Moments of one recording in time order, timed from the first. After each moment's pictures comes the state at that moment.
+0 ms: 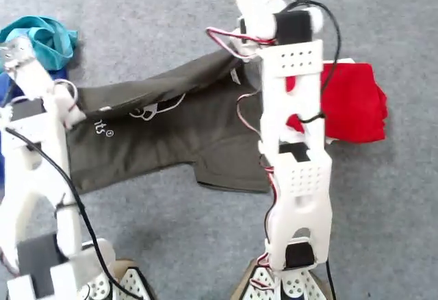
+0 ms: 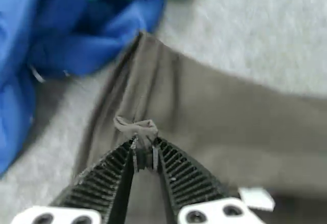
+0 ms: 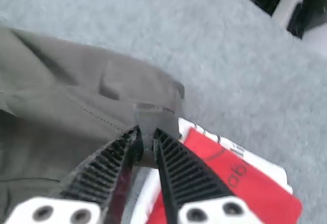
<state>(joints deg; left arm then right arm) -21.4 -17.8 30.5 52.4 10.0 -8.0 38.9 -76.4 100.4 25.4</state>
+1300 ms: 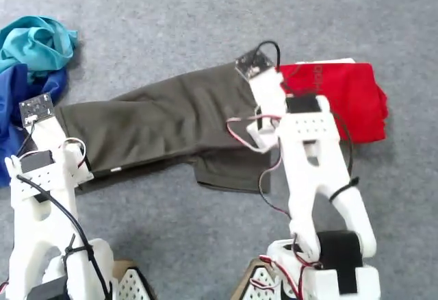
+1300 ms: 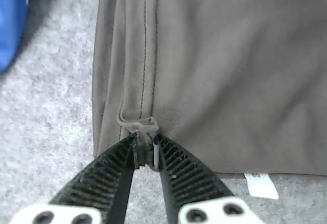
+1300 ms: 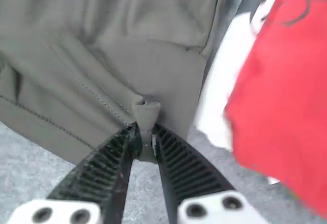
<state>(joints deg) -25.9 -35.1 58.2 54.5 1.9 -4.7 -14.1 34.2 63.7 26.2</state>
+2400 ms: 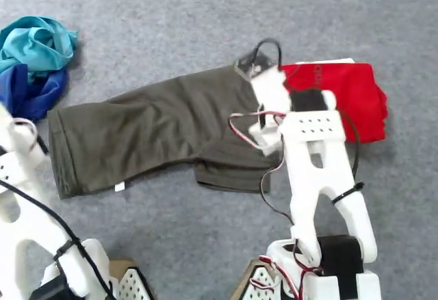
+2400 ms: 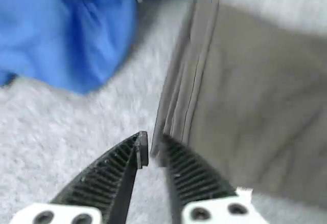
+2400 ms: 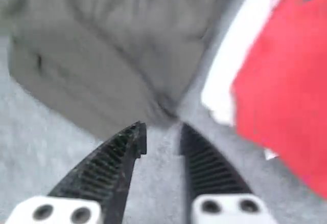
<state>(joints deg) -37.4 -34.9 31.3 74.7 0.6 -6.7 -15.5 22.5 76.5 24.0</state>
